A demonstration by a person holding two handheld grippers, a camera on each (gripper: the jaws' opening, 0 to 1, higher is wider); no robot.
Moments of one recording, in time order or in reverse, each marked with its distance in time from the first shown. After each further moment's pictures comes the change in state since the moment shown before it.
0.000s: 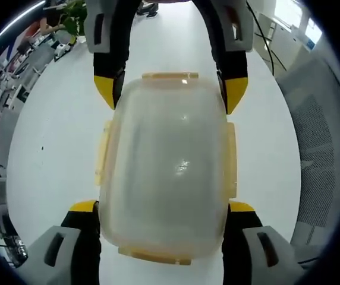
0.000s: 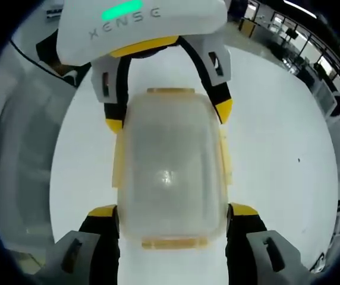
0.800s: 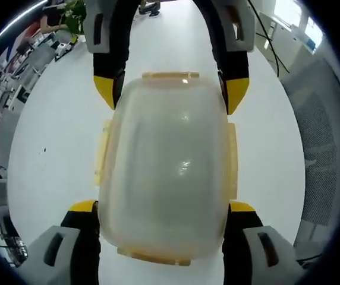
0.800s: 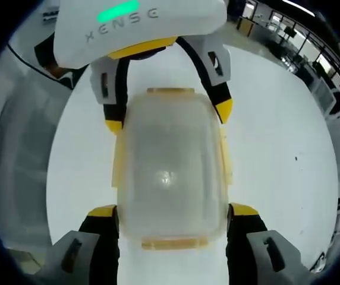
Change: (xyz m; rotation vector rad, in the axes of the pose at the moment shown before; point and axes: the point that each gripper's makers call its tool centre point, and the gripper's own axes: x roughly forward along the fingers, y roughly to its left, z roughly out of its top) left arm 0.006 0.015 0.003 0.017 0.007 0.022; right arm -0.001 -0.015 -0.002 0.015 -0.003 -0.003
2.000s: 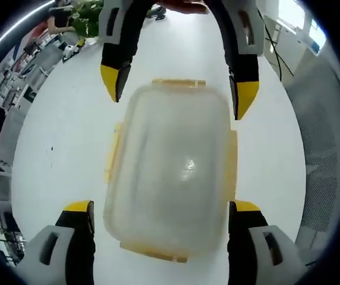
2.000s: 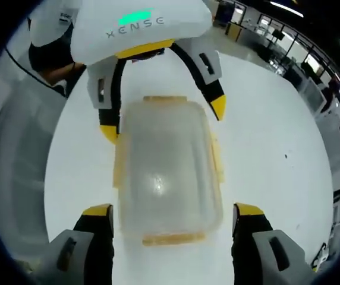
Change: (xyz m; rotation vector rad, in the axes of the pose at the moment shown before) left arm -0.014 0.002 0.000 -0.053 -0.039 0.027; right arm -0.012 0.004 0.002 0.047 -0.066 -0.083
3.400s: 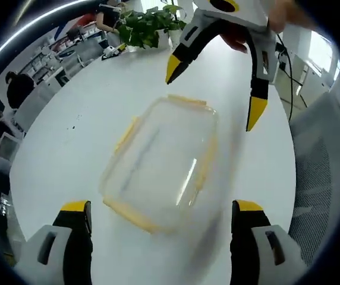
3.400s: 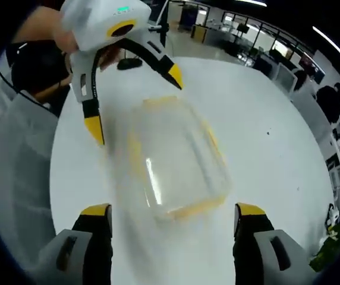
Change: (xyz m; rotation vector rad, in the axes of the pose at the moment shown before) left arm -0.032 -0.027 -0.015 -0.260 -0.156 0.106; right arm -0.022 0.031 -0.020 0.189 -0.061 -0.123
